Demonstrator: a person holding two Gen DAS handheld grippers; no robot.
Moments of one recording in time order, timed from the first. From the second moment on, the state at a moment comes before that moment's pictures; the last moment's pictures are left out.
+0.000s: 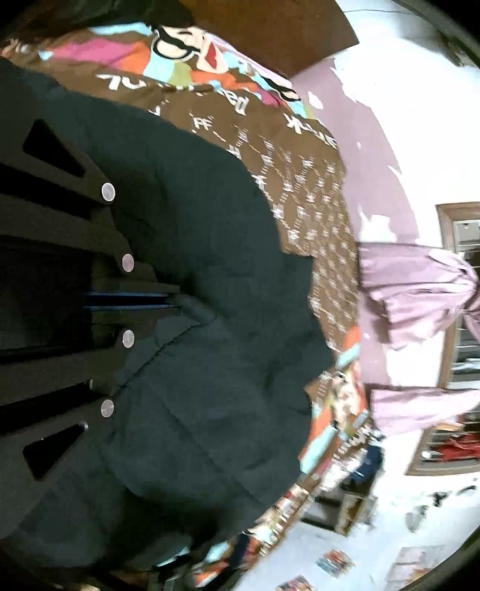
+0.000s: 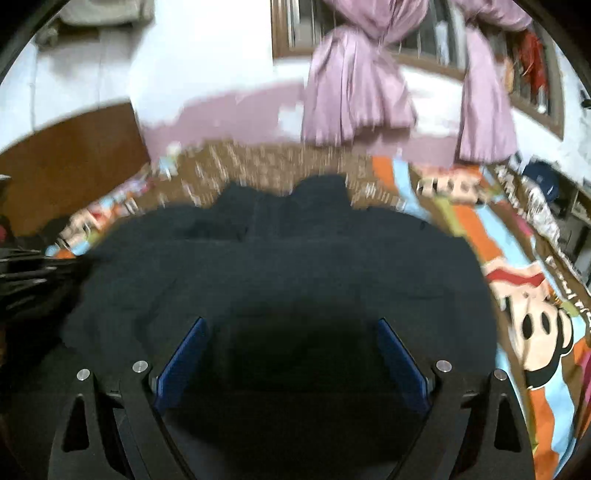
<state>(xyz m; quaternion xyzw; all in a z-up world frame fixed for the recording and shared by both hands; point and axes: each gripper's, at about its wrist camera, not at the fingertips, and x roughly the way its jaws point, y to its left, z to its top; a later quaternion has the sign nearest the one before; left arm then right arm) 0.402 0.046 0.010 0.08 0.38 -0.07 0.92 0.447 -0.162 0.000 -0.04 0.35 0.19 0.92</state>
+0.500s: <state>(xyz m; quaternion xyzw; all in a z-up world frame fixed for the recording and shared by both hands) 0.402 0.077 -0.022 -0.01 0.42 -0.07 0.91 0.465 -0.149 -0.069 -0.07 0.38 0.17 0.91</state>
